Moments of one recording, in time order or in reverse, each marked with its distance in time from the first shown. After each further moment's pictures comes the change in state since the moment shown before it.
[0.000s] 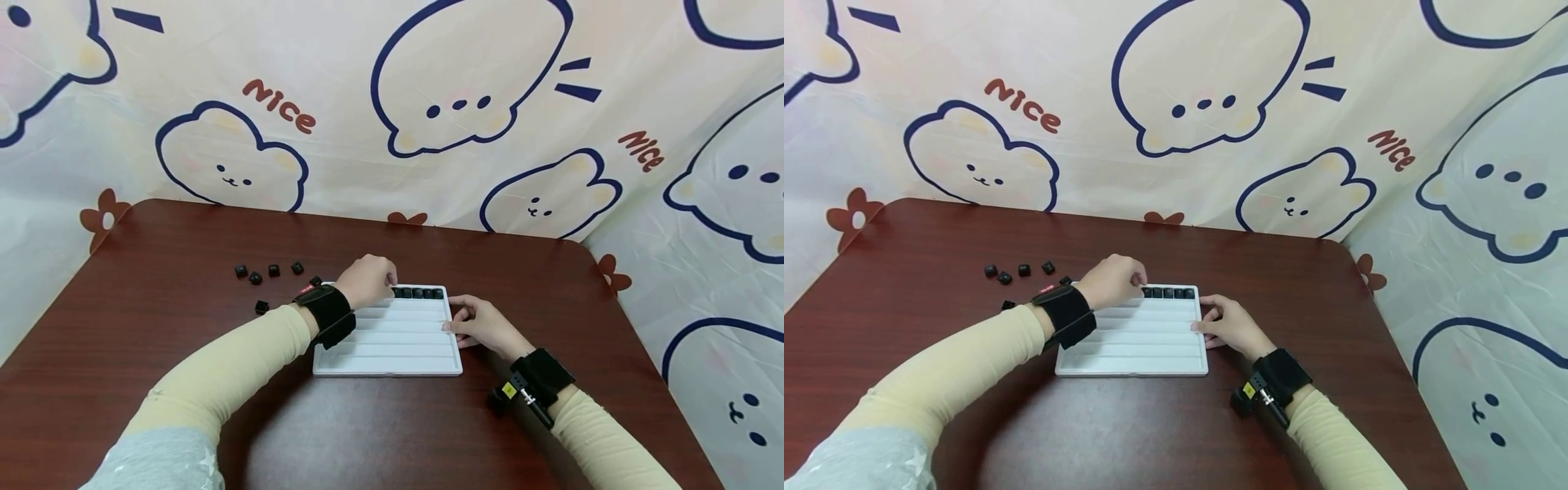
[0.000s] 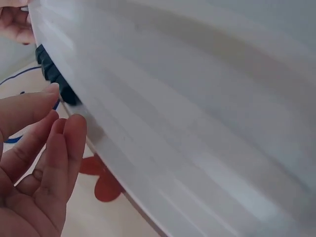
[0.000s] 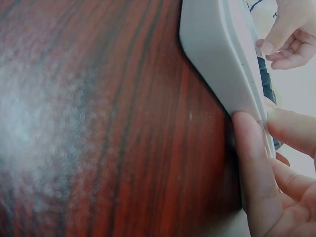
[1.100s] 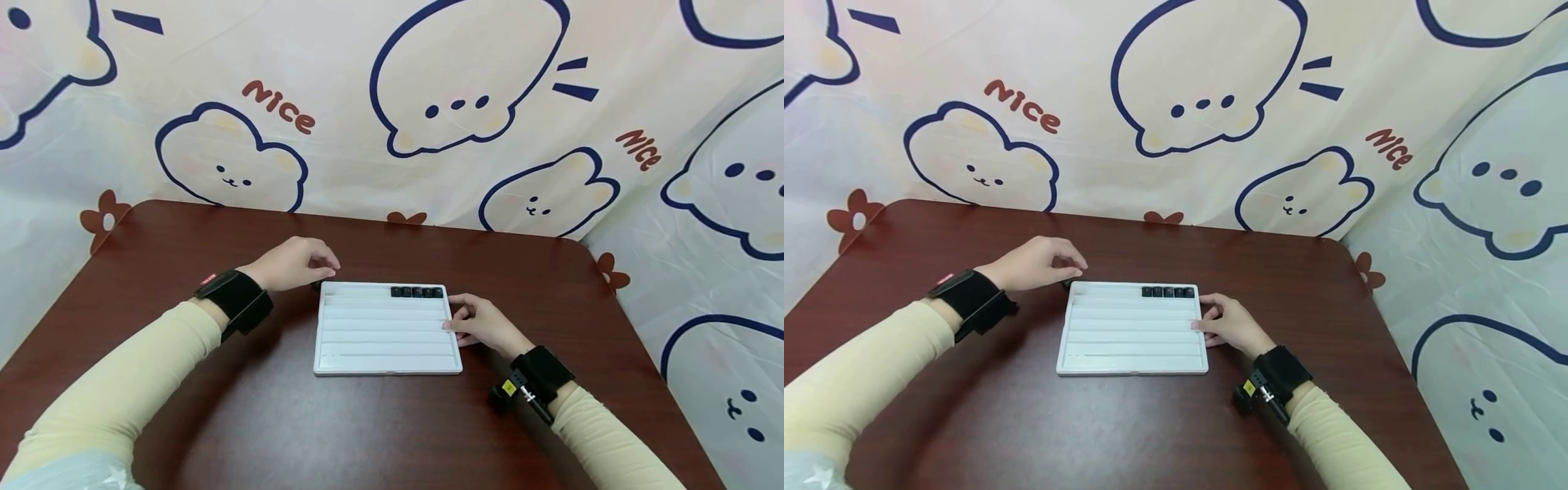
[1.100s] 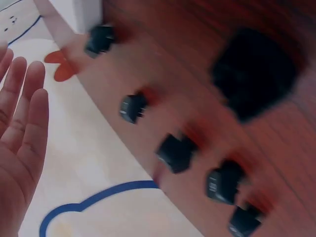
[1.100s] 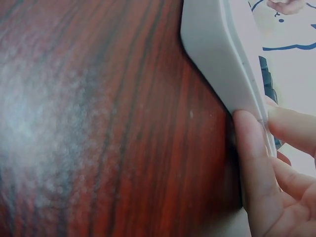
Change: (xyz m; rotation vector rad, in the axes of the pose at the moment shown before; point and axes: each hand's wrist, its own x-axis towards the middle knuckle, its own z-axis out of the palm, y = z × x) left_hand -0.051 -0.079 -0.078 0.006 0.009 0.192; right_hand -0.001 -0.001 0.000 0.001 0.001 -0.005
